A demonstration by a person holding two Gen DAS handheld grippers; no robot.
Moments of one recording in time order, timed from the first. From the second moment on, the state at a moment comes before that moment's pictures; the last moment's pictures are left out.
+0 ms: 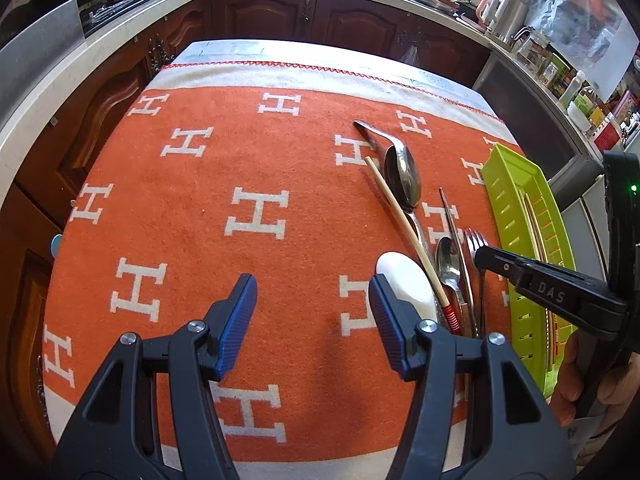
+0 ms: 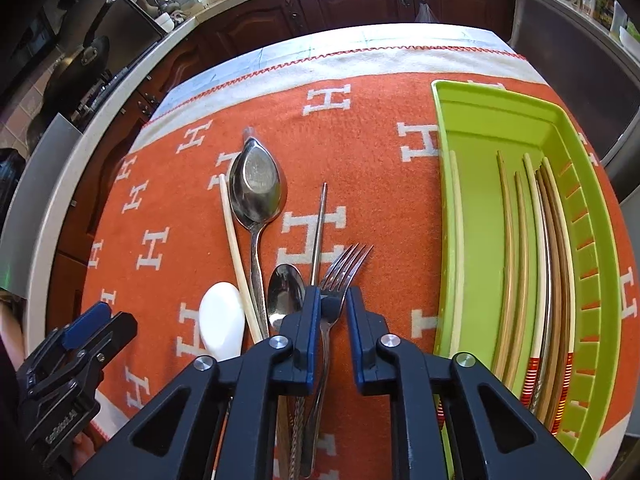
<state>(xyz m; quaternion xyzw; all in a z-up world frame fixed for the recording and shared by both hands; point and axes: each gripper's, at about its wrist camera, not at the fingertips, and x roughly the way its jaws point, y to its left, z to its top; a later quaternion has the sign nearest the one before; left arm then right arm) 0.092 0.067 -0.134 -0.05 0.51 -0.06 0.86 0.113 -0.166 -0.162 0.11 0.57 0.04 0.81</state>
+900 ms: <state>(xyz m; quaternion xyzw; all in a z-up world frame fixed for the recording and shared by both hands) 0.089 0.037 -0.139 -0.08 0.54 -0.16 0.82 0.096 -0.177 -0.143 0.15 0.54 0.09 0.83</state>
